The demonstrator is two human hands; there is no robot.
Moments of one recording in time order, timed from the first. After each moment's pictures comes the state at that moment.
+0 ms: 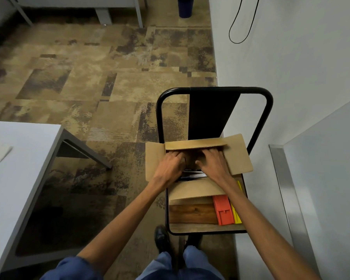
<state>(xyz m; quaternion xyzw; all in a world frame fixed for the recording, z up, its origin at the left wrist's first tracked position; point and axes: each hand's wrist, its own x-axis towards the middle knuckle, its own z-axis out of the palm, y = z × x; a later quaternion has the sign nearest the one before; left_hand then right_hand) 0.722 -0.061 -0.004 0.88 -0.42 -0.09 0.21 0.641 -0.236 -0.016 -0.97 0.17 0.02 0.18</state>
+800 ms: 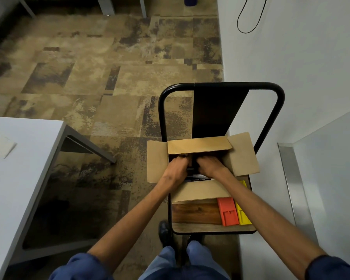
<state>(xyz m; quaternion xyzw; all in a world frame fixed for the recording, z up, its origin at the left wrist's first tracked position) 0.720 -0.080 -0.020 0.90 -0.37 -0.21 0.13 0.672 -0.229 -0.035 -0.95 0.08 0.28 0.12</state>
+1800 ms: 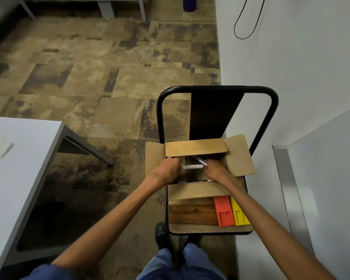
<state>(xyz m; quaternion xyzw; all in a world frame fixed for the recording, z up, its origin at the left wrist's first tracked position) 0.729 -0.064 0.021 0.89 -0.33 -0.30 0.12 0.643 -0.240 -0.014 -0.89 0.26 0.26 0.28</state>
